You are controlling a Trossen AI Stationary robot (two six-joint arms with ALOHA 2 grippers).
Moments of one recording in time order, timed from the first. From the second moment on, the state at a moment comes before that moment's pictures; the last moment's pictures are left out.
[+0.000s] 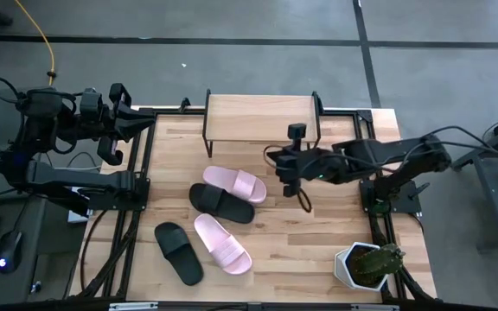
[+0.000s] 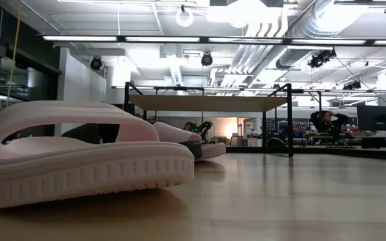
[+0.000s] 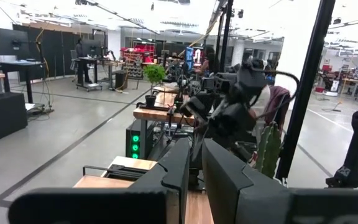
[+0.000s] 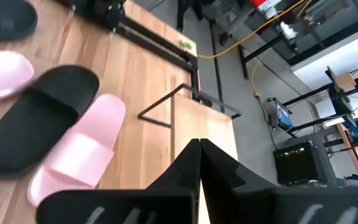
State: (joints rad) left arm 0.29 0.71 1.34 -0.56 0.07 -0.09; right arm 0.25 1.52 1.69 -0.80 0.65 -0.40
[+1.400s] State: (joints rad) left arm 0.29 0.73 1.34 -0.56 0.07 -0.08; right arm 0.04 1.65 1.69 -0.82 0.13 -0.48
